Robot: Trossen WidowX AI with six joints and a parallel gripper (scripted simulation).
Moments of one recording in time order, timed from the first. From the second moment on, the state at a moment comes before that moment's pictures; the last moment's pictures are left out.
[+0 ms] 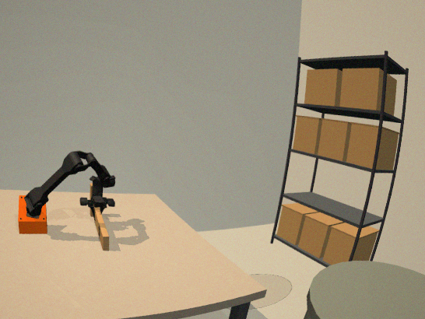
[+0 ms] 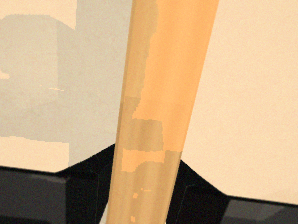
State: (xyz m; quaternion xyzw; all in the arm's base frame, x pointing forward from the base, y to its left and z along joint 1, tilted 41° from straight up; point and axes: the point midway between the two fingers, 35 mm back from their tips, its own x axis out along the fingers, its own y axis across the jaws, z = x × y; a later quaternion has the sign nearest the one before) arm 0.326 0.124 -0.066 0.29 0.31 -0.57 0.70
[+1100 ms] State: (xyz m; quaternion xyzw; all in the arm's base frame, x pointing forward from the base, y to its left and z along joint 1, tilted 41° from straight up) arm 0.327 0.121 -0.069 0.29 0.31 -0.57 0.70
